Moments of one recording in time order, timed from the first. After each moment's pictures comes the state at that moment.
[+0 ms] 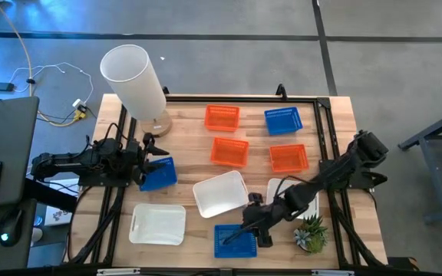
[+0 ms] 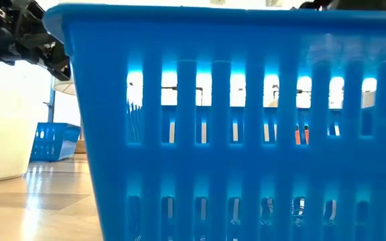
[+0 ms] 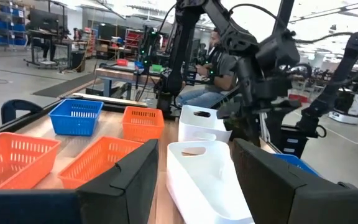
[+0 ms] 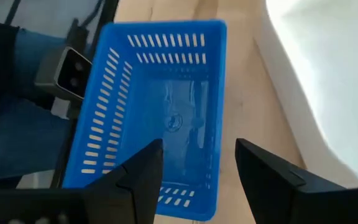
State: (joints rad) left arm 0.19 0.01 0.01 0.06 0.12 -0.17; right arm 0.56 1.72 1.10 -0.26 0.10 0.43
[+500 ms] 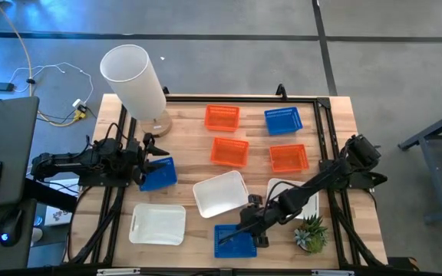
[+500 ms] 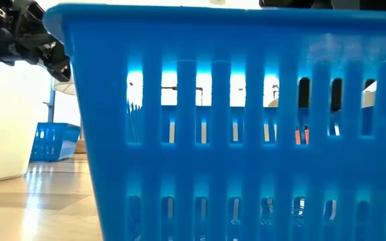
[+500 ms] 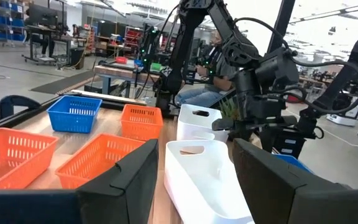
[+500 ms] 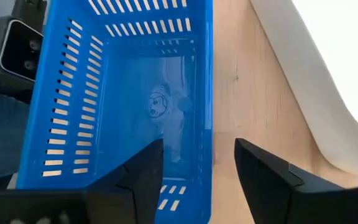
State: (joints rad) left arm 0.19 0.01 0.01 0.05 0.12 -0.19; right arm 0.56 1.80 1.10 -0.25 0.10 0.50
